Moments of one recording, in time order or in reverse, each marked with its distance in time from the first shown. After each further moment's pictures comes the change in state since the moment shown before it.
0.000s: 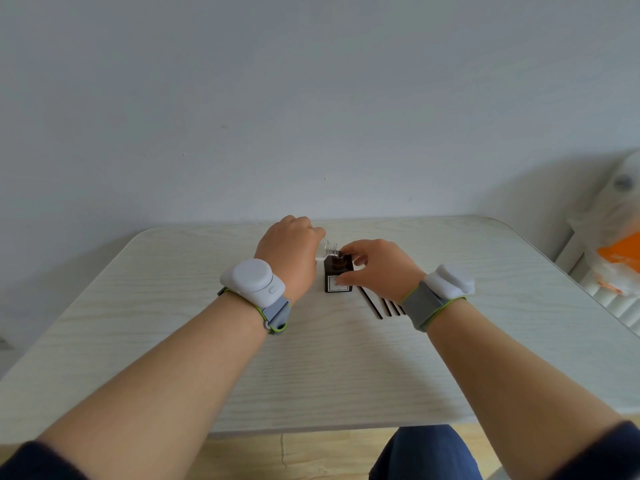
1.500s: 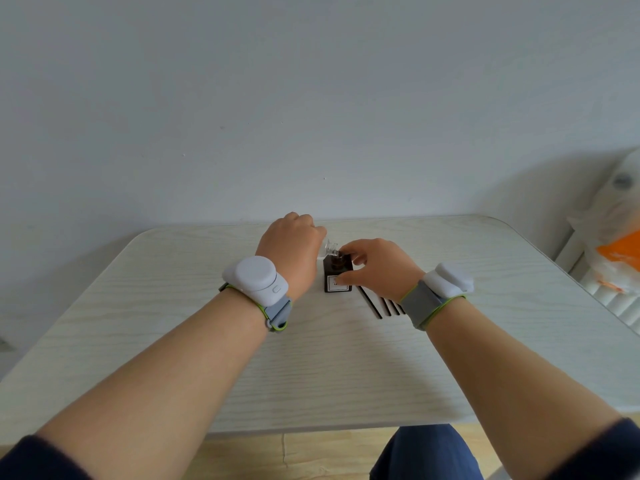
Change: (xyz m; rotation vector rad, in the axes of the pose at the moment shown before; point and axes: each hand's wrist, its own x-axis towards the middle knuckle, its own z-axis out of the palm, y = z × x) left_hand 0.003 0.001 -0.003 0.051 0.006 0.054; right_hand 0.002 0.002 0.000 0.008 -0.014 -0.002
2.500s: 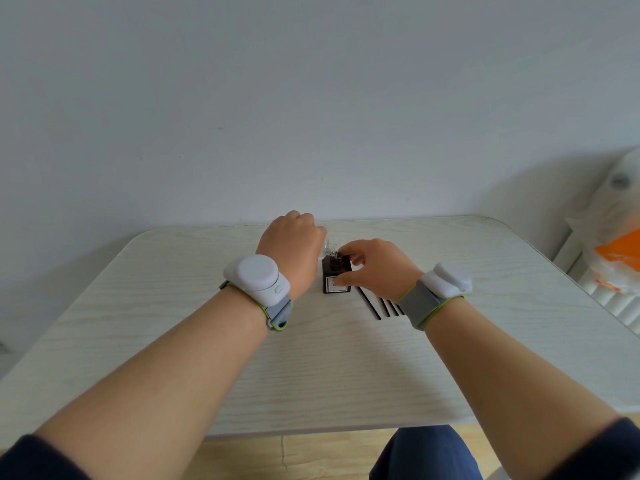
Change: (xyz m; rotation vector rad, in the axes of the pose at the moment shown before) left_hand 0.002 0.002 -0.003 0.060 0.026 0.041; right_hand -0.001 -0.003 -0.002 -0.019 0.000 -0.008
